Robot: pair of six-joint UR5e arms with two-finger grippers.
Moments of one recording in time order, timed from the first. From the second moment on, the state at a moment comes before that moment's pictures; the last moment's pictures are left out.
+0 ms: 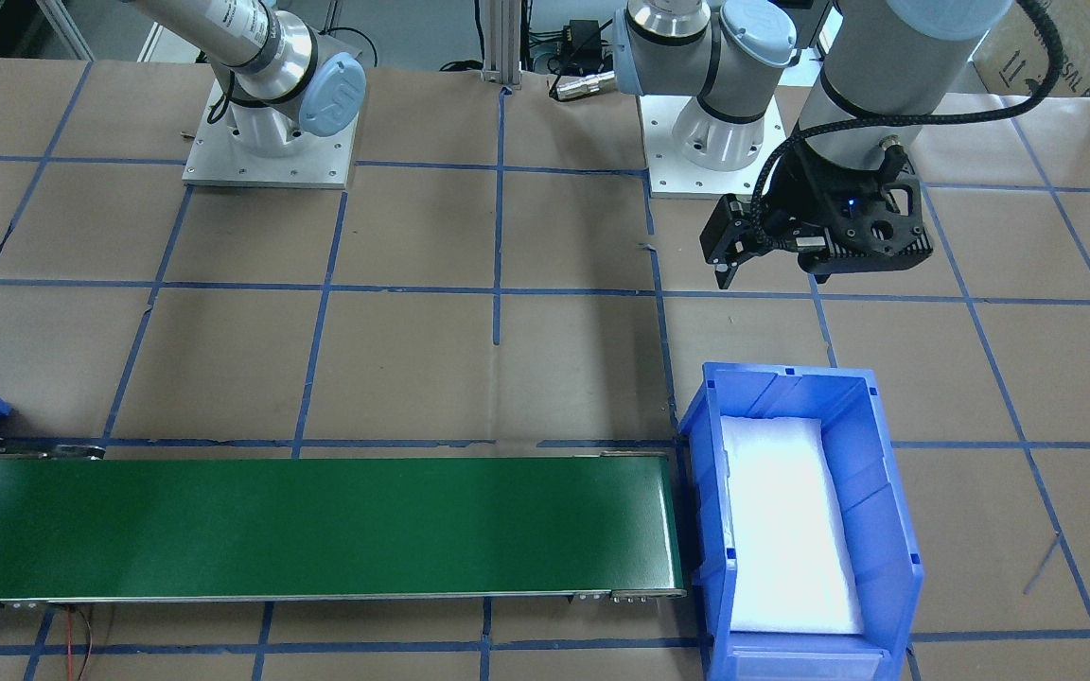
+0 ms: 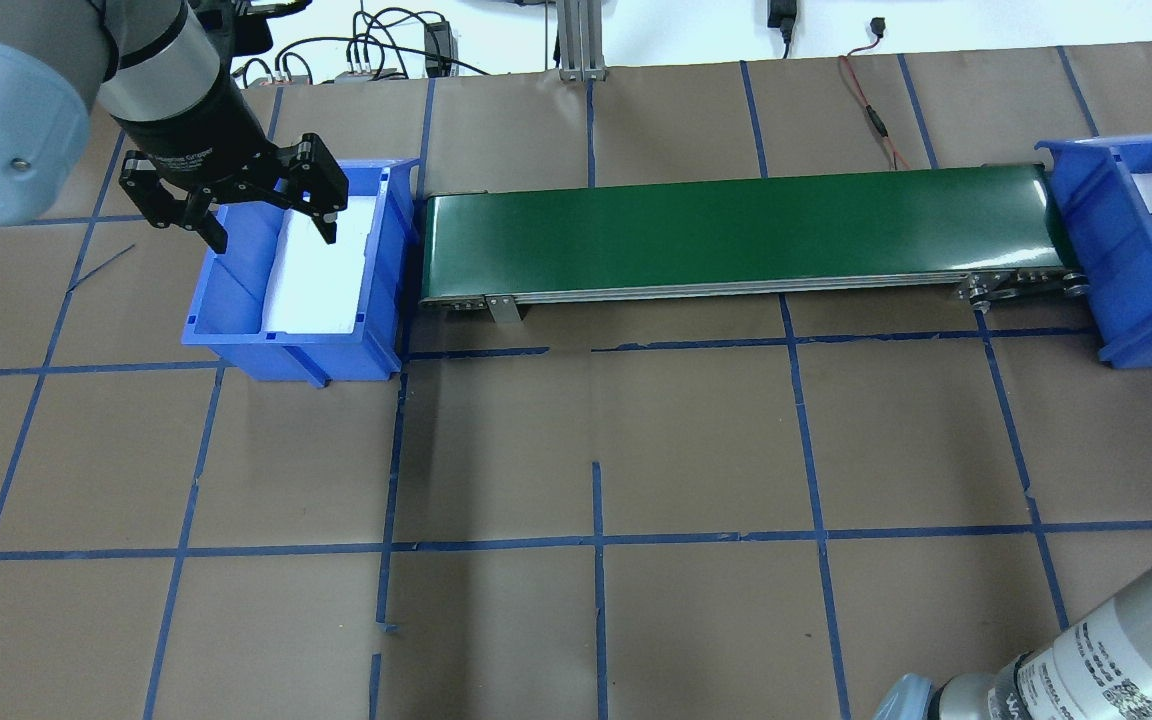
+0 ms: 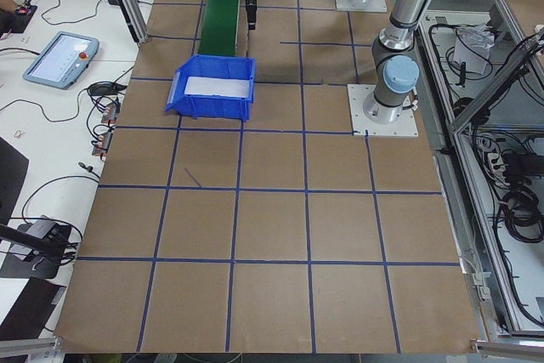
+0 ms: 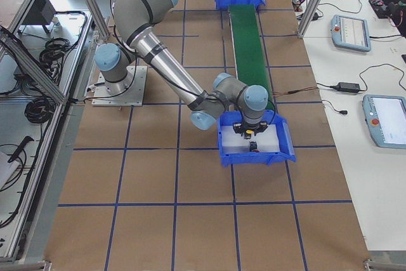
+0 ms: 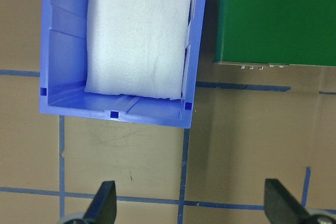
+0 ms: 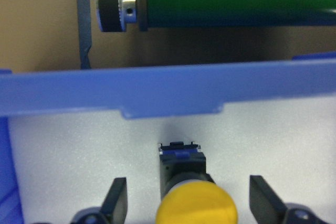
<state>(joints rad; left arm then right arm) -1.56 -1.62 -1.55 -1.54 1.60 -0.06 0.89 -1.03 1.52 -2.12 -1.48 -2.25</state>
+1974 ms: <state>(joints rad) -1.56 -1.62 -1.55 -1.54 1.60 -0.06 1.63 -1.56 1.49 -1.55 -1.60 -0.41</state>
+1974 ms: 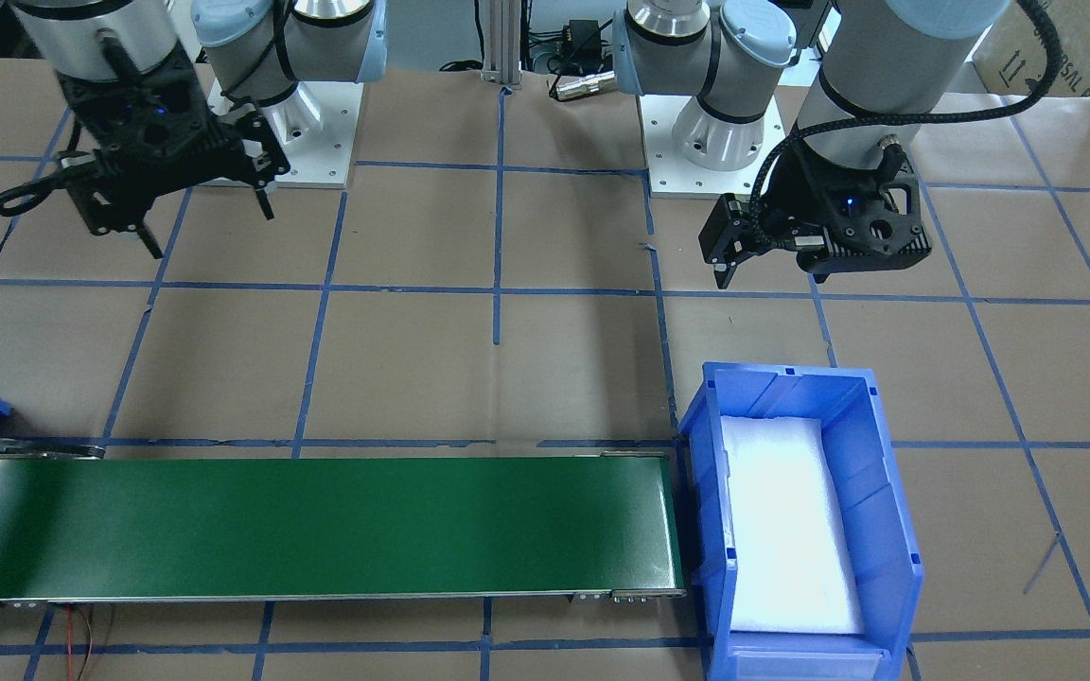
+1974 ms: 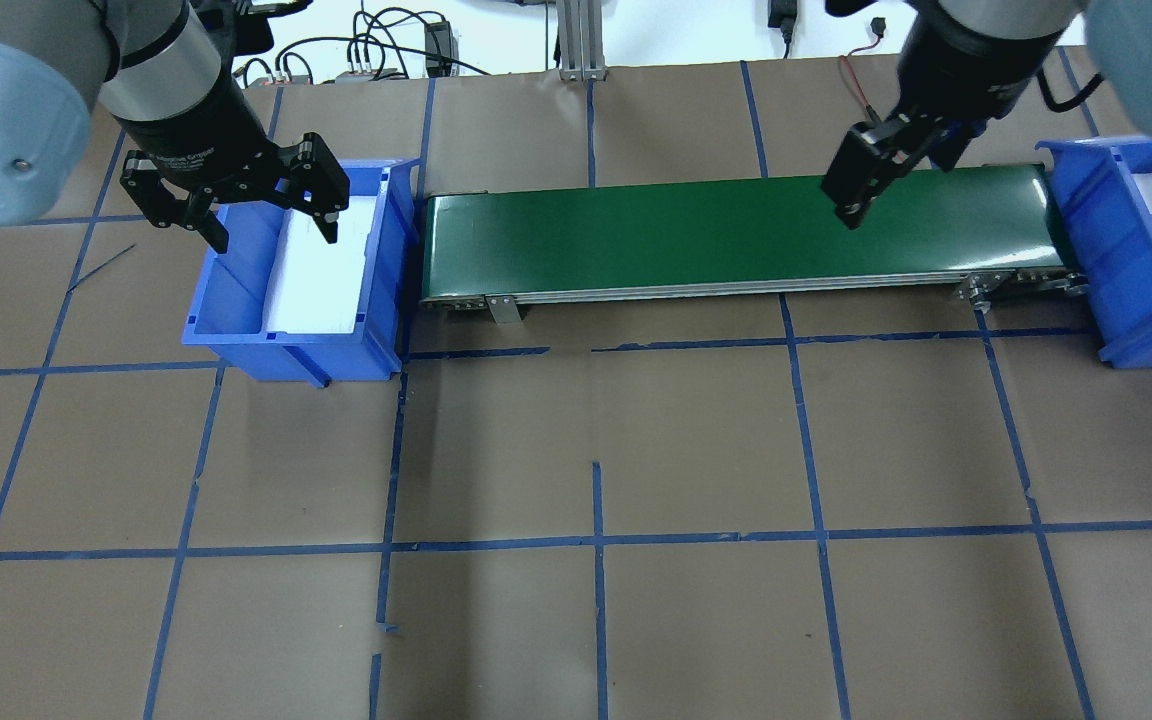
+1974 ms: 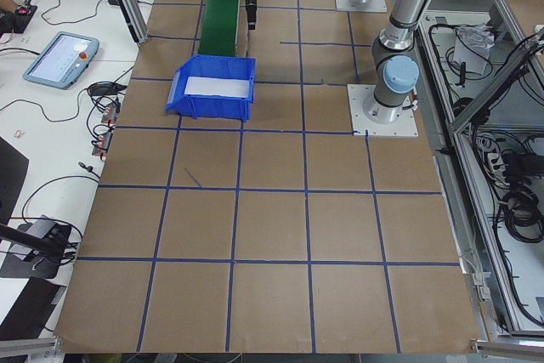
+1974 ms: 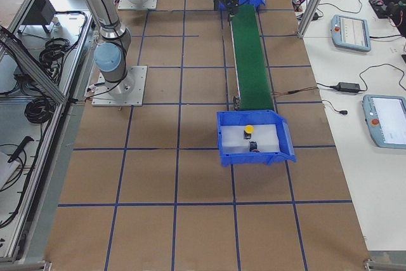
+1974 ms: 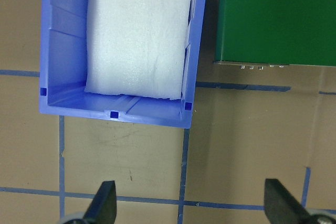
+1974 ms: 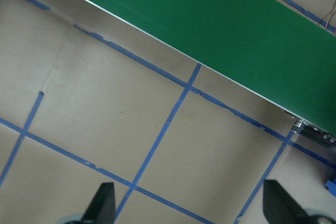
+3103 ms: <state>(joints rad) -1.56 -1.62 -1.55 -1.54 1.60 -0.06 1.61 -1.56 1.49 -1.61 -1.60 0.03</state>
